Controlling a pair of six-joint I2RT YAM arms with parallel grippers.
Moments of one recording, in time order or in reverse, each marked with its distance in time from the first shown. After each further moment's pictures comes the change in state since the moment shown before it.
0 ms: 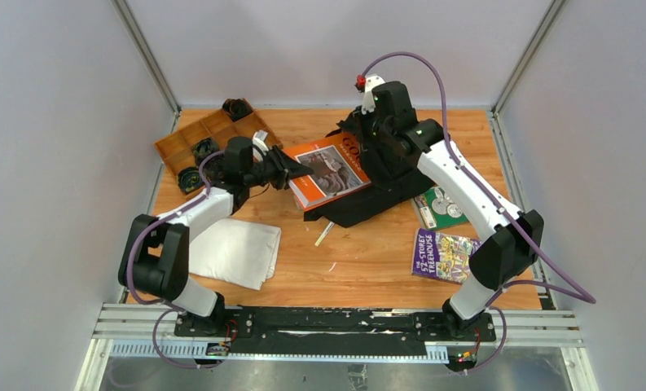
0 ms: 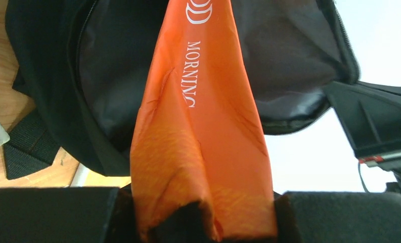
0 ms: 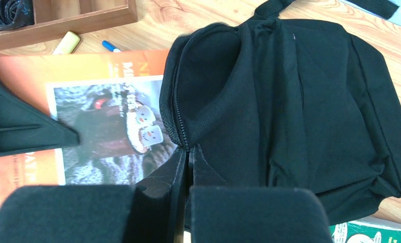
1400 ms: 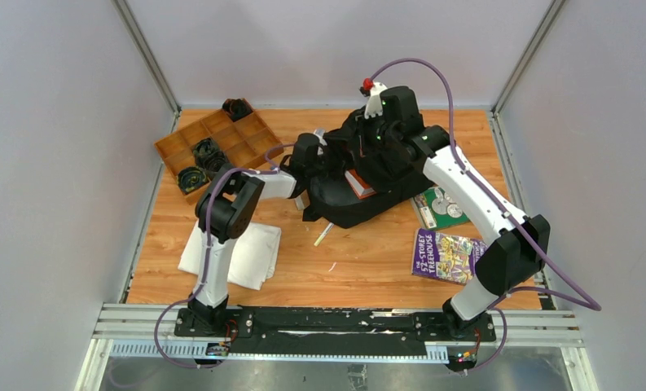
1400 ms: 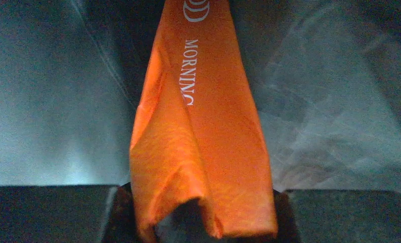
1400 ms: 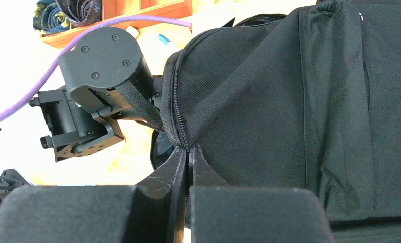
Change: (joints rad) left arm -0.267 0.654 0.438 0.305 -0.163 -0.191; right arm -0.030 -0.051 -0.096 0.073 -0.219 0.110
